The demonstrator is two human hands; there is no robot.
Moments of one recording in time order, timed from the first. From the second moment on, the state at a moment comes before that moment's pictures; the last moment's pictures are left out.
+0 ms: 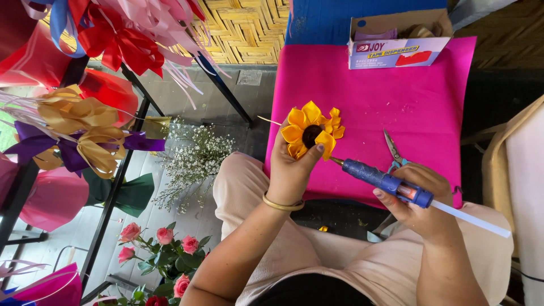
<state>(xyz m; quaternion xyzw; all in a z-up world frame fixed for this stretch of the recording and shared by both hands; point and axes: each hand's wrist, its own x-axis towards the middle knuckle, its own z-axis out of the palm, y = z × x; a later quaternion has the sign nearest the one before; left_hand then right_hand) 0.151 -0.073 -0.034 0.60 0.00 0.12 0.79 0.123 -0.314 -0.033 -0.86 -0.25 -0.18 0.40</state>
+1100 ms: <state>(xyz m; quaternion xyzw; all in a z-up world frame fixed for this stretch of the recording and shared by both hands) 0.081 -0.077 -0.005 0.56 -0.08 0.04 0.83 0.152 -0.349 -0.099 -0.83 0.06 0.09 0.55</state>
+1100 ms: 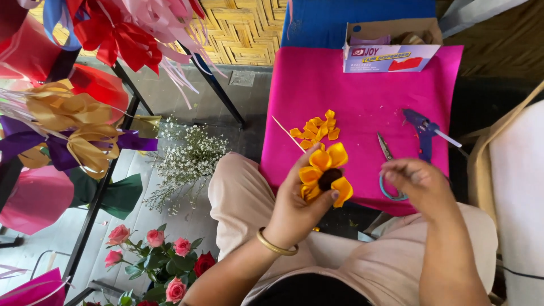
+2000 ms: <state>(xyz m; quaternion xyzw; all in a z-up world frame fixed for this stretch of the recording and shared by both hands) 0.051 -0.050 -0.028 0.56 -0.03 0.02 0.83 0.091 -0.257 -0.063 -0.58 -0.07 -0.11 0.81</state>
